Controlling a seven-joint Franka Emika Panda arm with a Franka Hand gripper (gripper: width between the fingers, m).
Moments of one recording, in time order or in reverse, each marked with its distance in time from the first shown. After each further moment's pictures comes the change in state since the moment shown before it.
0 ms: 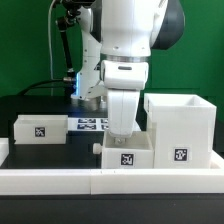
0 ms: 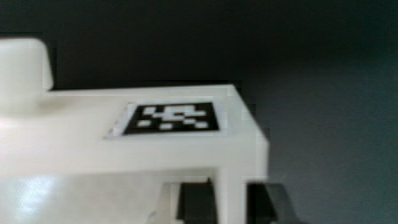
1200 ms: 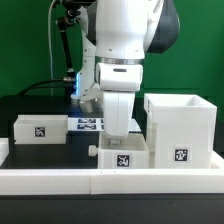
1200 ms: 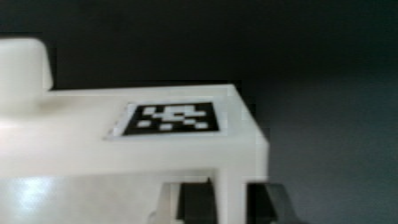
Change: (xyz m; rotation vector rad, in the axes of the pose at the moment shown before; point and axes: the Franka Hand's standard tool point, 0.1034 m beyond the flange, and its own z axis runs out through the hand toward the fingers) arm -0.011 -0.002 0.006 -0.018 -0.001 -0.032
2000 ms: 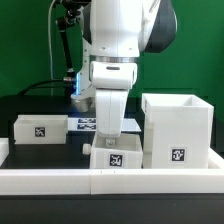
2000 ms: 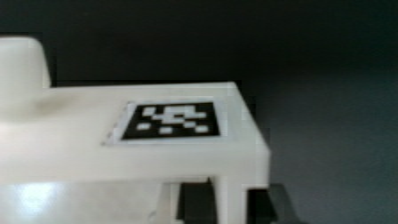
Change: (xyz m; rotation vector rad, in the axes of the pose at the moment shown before) arm -0.005 0.002 -0.001 -0.011 0.005 0.023
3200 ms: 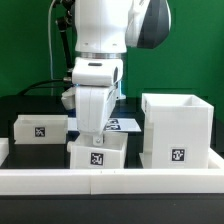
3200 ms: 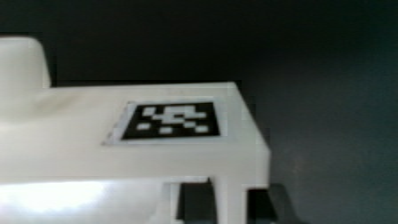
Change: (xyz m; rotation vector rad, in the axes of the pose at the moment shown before) arm -0.025 0.015 -0.006 -0.017 0.015 0.103
